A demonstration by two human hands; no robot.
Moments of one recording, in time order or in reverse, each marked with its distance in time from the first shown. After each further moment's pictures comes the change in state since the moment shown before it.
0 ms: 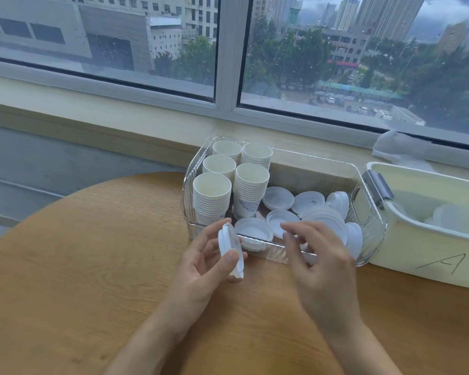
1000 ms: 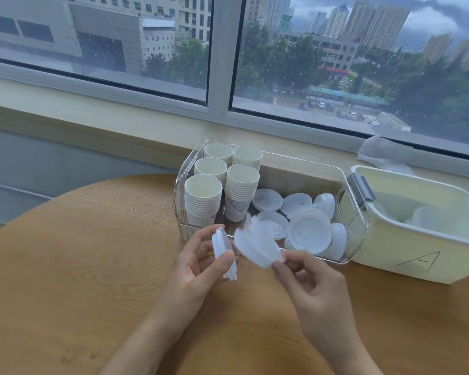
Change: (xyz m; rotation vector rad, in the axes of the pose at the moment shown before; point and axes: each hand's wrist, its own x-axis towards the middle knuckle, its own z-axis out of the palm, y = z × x) left_hand -0.003 -0.004 0.006 0.054 0.045 -0.008; right_hand -0.027 -0.020 -0.029 0.480 -0.160 0.300
